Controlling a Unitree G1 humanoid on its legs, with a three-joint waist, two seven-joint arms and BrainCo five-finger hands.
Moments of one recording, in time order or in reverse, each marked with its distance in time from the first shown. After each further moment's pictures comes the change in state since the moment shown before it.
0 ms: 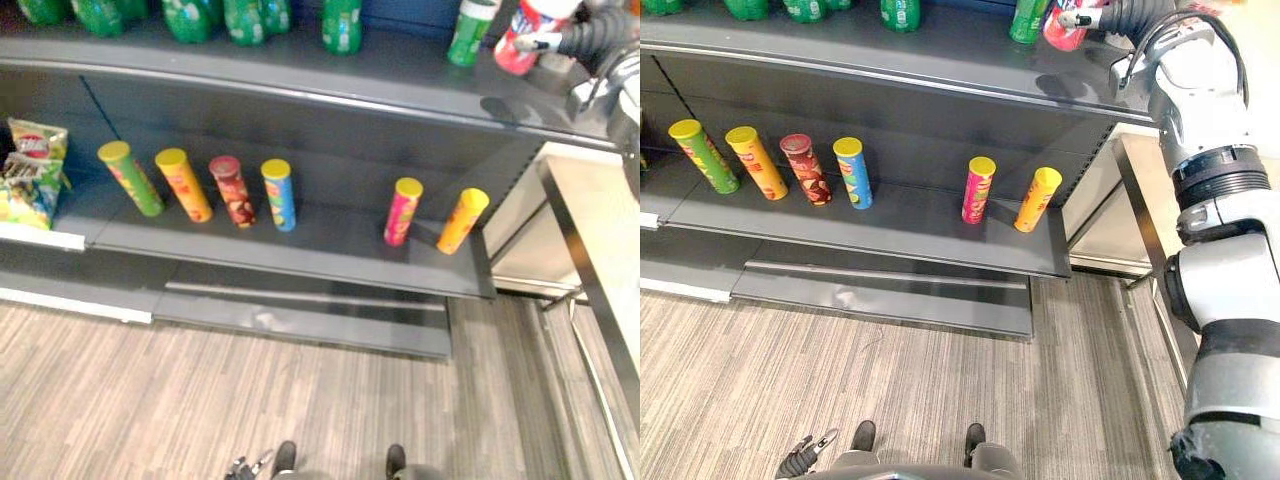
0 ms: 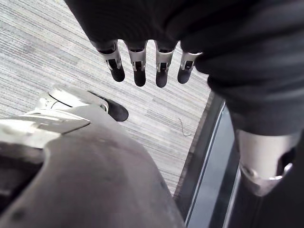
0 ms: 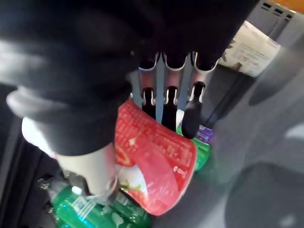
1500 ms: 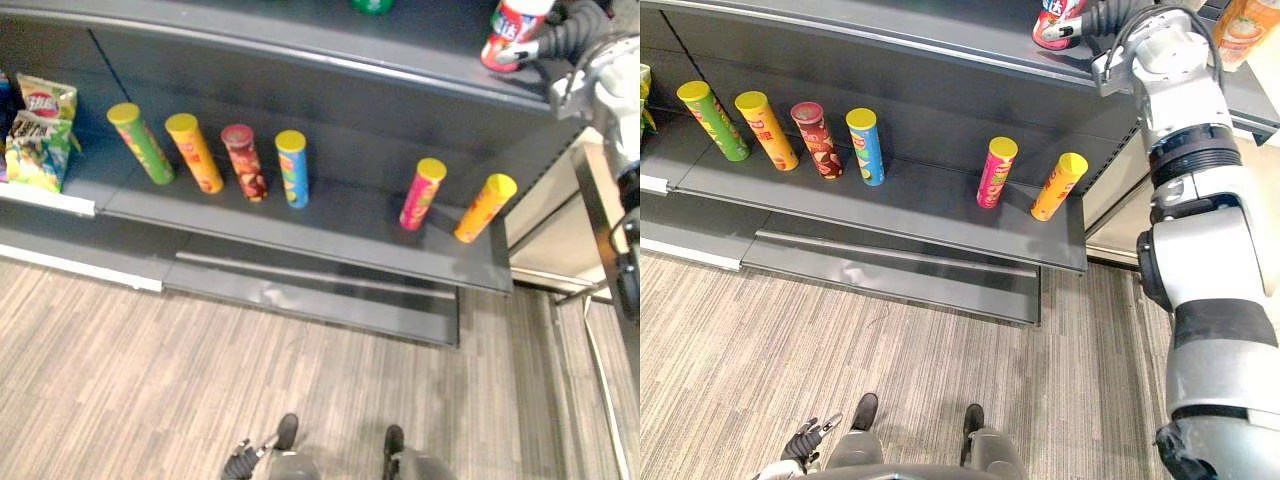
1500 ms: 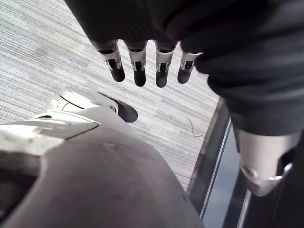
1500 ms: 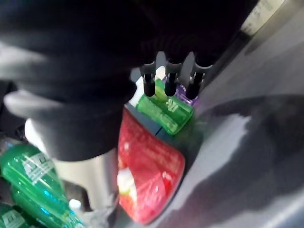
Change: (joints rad) left arm -0.052 0.021 -0.038 0.019 0.002 0.000 0.001; right arm -0.100 0.071 -0.048 0.094 -0.208 0.017 0.042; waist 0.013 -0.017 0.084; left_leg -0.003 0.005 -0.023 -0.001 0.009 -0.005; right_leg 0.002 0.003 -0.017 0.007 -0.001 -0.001
